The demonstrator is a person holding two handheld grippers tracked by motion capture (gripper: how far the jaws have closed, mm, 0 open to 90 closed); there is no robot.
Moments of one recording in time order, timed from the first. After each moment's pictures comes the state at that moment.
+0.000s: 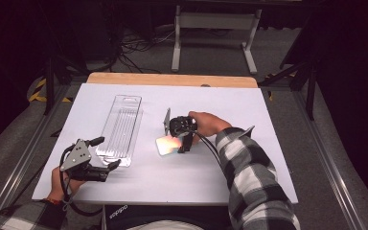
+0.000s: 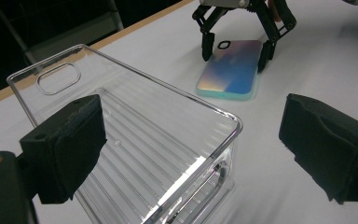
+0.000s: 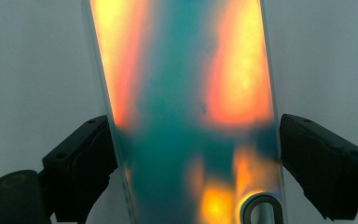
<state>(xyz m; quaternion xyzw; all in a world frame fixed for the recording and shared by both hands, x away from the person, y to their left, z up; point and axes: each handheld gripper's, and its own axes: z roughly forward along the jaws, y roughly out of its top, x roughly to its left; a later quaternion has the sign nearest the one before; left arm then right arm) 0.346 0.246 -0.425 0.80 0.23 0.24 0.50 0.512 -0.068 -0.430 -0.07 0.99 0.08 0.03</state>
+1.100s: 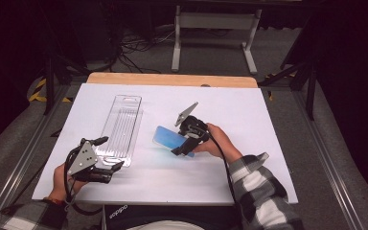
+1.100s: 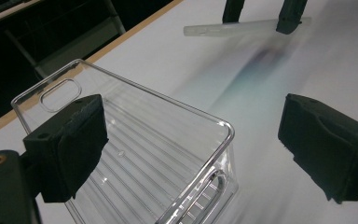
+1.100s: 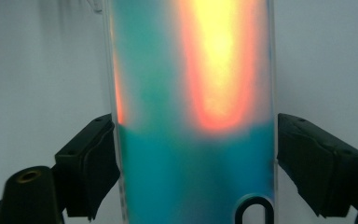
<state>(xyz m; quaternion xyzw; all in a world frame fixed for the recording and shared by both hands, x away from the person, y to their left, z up) 0.341 0.233 -0.419 0.81 0.19 0.29 0.48 0.465 -0.108 -0.398 0.16 0.94 0.29 0.00</state>
